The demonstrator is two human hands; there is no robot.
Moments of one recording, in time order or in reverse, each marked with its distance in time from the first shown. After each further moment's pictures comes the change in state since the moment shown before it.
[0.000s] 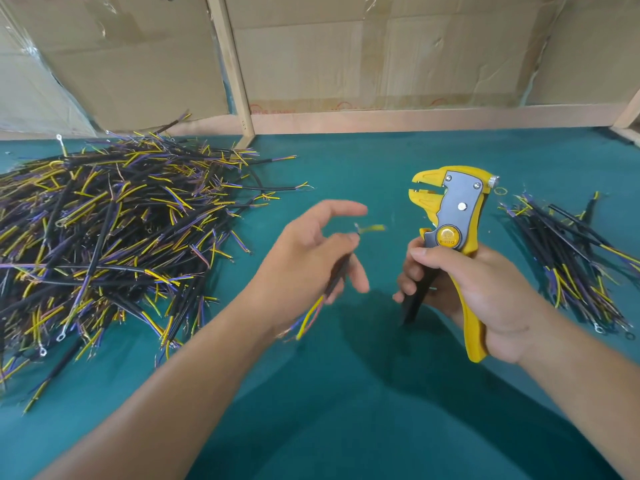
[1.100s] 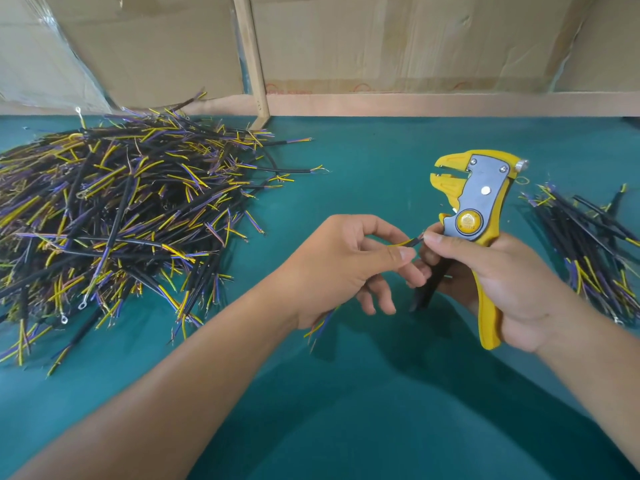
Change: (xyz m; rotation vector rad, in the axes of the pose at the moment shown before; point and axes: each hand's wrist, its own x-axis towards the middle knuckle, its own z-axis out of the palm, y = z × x) left_hand -0.009 0.002 0.011 0.012 -0.212 -0.141; right_hand -0.003 -0.002 0.002 -0.095 0.028 0.004
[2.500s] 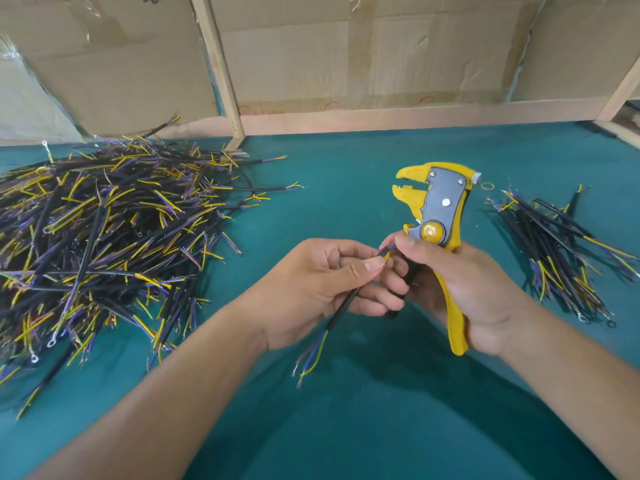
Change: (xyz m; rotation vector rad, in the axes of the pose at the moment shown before) left_hand 0.000 -0.001 0.001 -0.315 -0.179 -0.001; right_hand 0.005 0.004 -0.004 0.171 -0.169 -0.025
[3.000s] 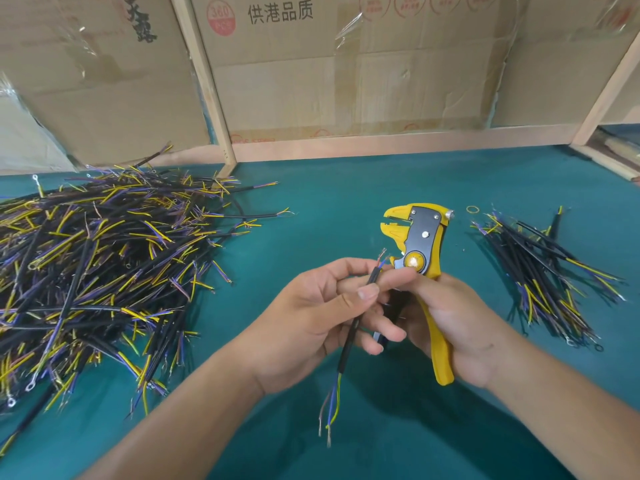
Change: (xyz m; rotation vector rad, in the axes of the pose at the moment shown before) left_hand 0.004 -0.007 0.007 -0.114 -0.107 0.134; right_hand 0.005 0.009 -0.003 -0.017 0.117 0.097
